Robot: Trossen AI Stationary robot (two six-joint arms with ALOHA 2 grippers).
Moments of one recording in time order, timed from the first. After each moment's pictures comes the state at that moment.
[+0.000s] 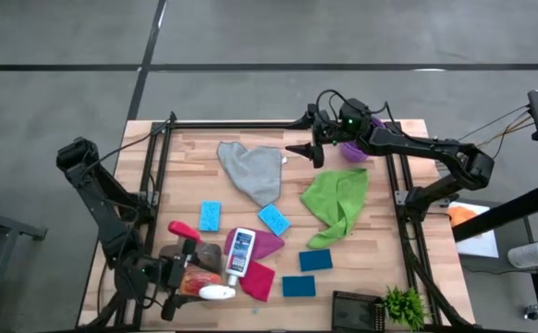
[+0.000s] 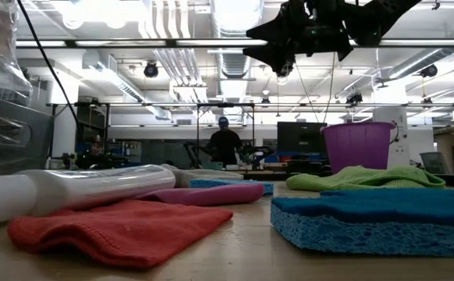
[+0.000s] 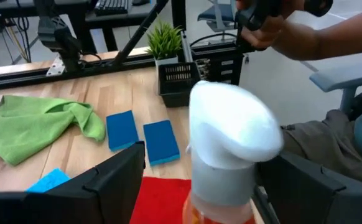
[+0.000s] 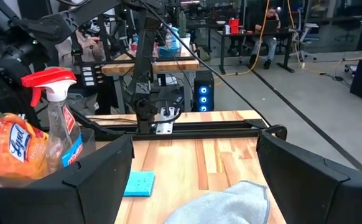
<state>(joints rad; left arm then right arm) -0.97 1.25 0.87 -0.09 -0.68 -0.29 -0.52 1.43 0.93 0.44 -0.58 0.04</state>
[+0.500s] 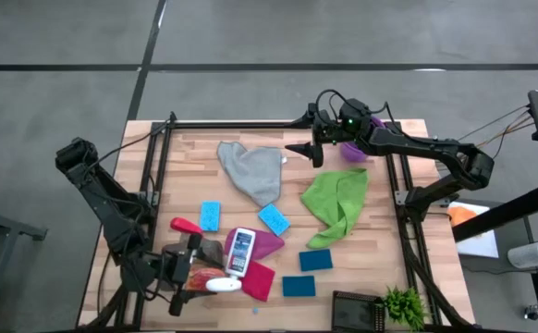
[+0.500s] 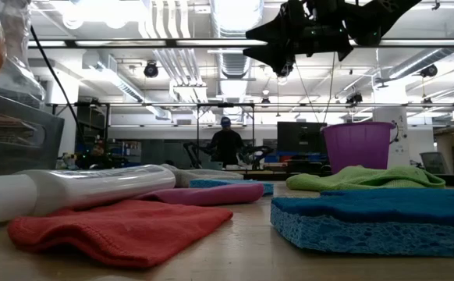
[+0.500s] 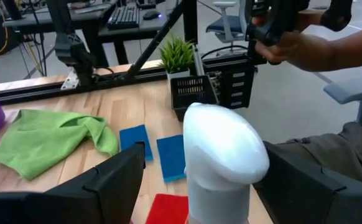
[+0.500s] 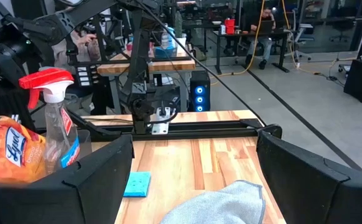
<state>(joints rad) -0.92 1.25 0.86 -0.01 -0.68 -0.21 -0.52 1.43 0.93 0.44 -0.56 0.04</state>
